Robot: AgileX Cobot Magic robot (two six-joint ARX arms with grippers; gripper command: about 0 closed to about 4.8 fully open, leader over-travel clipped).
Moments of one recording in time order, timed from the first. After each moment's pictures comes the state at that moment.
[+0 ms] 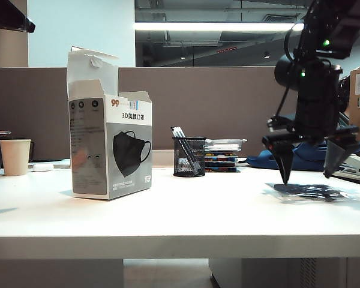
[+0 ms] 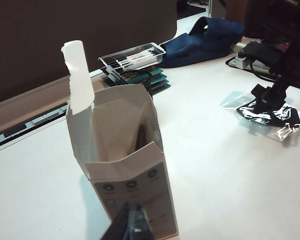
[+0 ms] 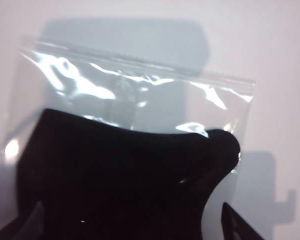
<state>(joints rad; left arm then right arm) -0.02 0.84 0.66 -0.04 0.60 0.30 0.20 2.01 1.52 -0.66 0.14 0.04</state>
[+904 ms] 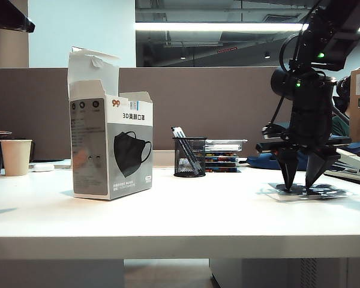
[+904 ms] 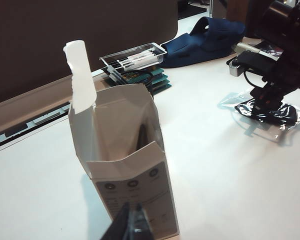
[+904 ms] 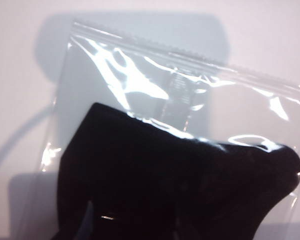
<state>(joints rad) -0.02 0.84 0.66 -0.04 0.60 0.30 0.20 2.07 1.54 -0.63 0.10 0.05</state>
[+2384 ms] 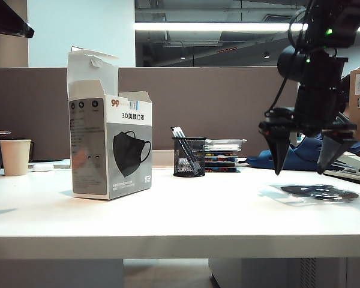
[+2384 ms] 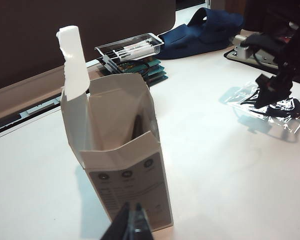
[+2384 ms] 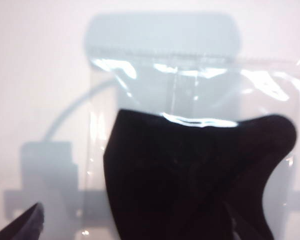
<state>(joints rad) -0.02 0.84 0.66 -0.08 0.60 0.30 0.20 1.97 1.53 -0.74 0.00 0.04</state>
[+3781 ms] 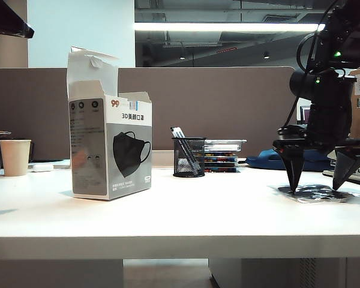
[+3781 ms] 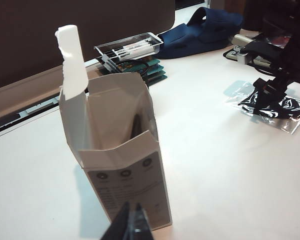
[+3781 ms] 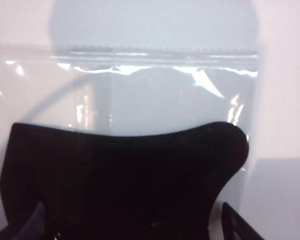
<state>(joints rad) -0.02 0.84 0.66 -0.08 0.60 0.30 0.13 2.08 1.55 -0.71 0.03 0.01</state>
